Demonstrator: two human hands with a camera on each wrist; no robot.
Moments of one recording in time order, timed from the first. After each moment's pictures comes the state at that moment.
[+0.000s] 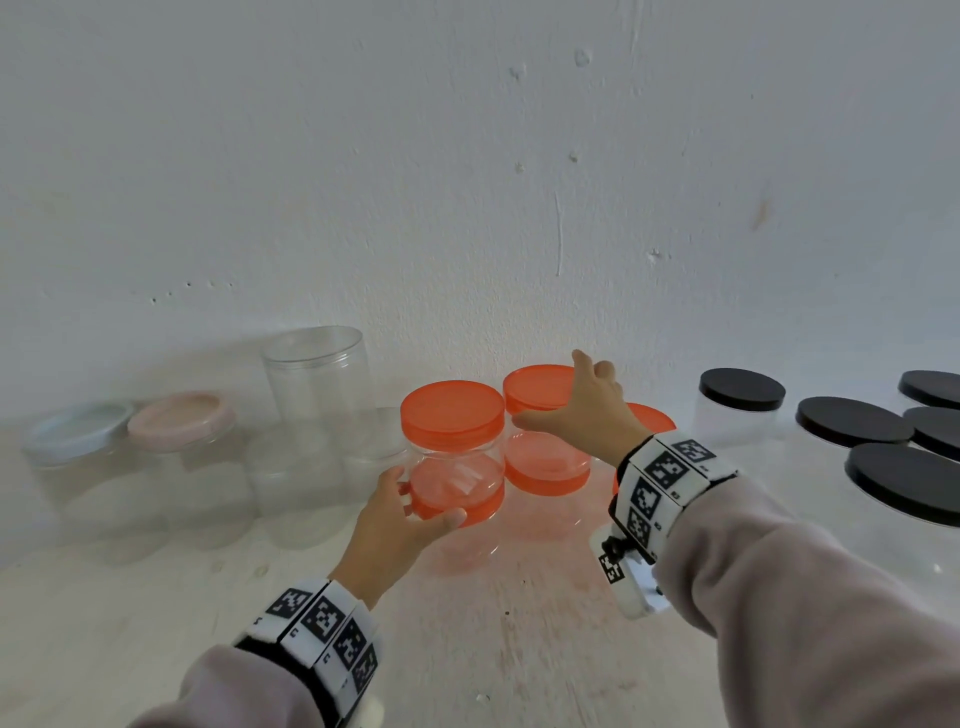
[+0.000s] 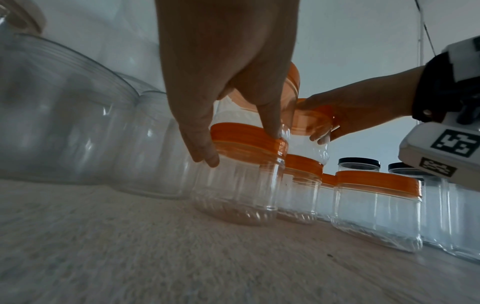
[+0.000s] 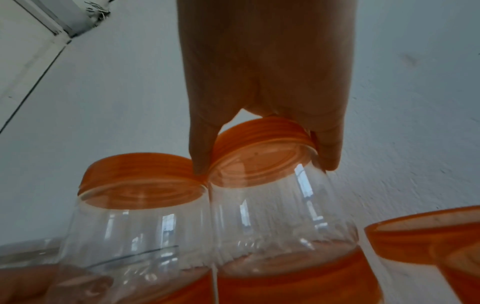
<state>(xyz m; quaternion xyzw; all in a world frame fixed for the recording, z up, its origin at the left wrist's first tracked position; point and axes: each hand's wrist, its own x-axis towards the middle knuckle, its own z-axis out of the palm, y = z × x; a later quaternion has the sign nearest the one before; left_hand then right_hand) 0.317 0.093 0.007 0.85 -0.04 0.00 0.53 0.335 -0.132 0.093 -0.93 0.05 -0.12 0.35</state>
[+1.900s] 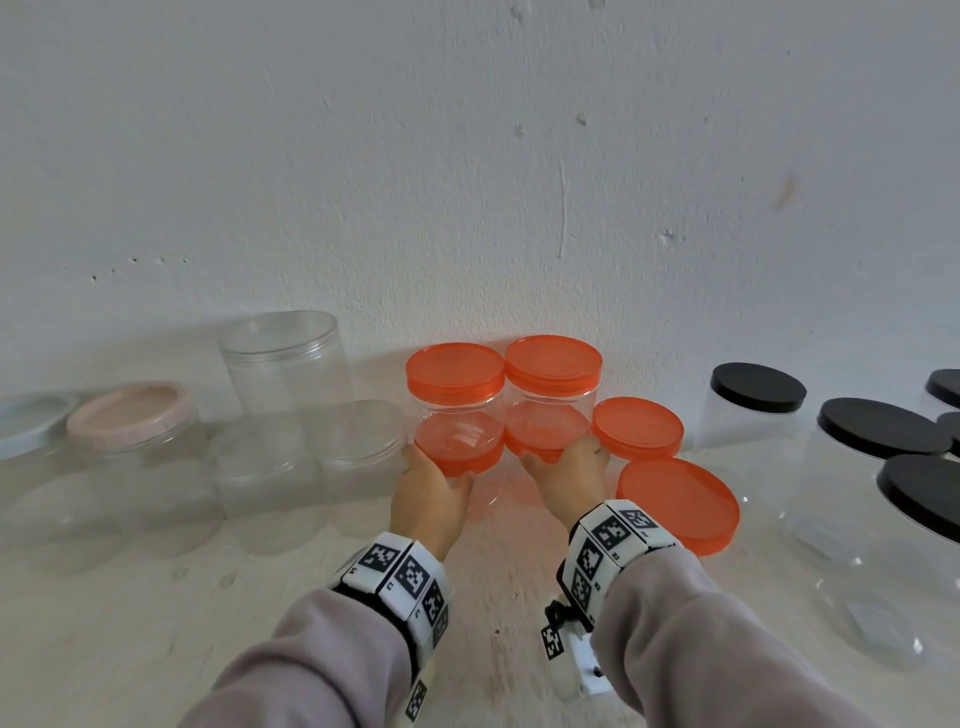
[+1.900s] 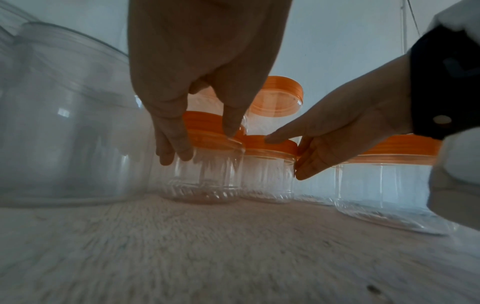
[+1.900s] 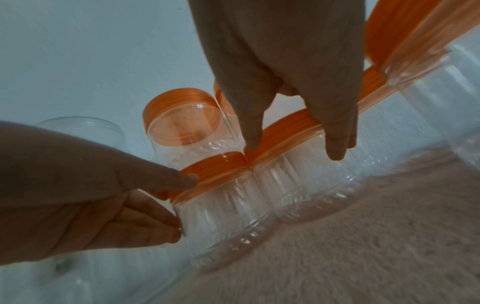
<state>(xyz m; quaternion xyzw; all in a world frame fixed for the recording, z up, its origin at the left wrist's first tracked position) 0.355 0.030 0.012 0.89 0.02 0.07 0.45 0.358 -0.111 0.014 -0.86 0.22 -0.13 0.44</state>
